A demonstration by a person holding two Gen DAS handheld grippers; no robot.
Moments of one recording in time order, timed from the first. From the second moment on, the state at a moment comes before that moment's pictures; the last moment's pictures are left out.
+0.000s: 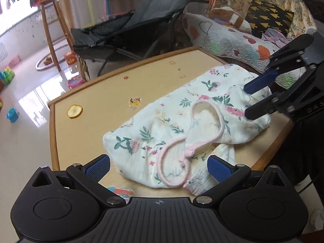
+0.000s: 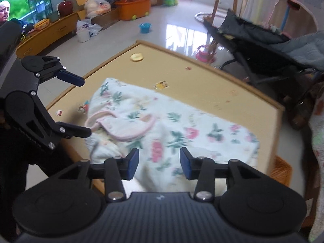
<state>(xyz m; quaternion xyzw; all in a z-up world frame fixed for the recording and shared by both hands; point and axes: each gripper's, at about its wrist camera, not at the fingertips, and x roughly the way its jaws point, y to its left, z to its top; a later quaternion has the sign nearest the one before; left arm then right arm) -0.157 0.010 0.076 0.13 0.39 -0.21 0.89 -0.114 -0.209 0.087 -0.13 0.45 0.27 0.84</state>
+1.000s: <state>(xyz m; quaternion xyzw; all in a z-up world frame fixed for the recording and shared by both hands) -0.144 0.012 0.055 0.09 0.38 -0.24 0.89 -0.116 -0.177 0.065 -0.19 0.48 0.27 0.81</state>
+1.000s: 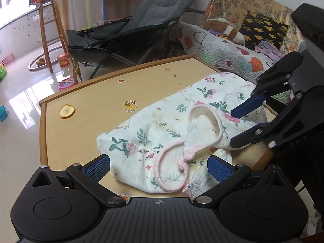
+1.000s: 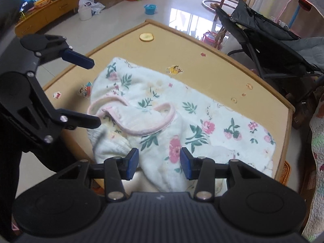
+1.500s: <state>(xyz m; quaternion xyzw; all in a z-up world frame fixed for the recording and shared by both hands) -0.141 0.008 0.056 0.09 0.37 -0.26 0.89 -0.111 -0.204 0.075 -0.18 0.47 0.25 0.83</state>
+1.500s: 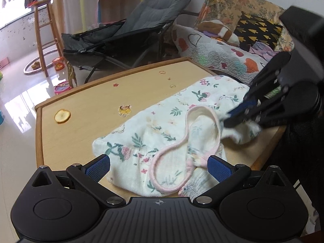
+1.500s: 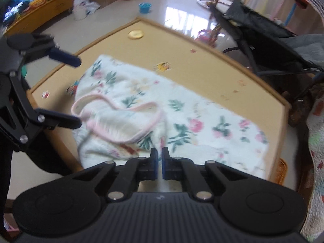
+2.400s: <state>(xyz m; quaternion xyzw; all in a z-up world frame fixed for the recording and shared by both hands) -0.117 -0.028 0.089 0.18 0.32 -0.29 0.88 -0.133 -0.267 0.107 -0.18 0.45 0.19 0.86</state>
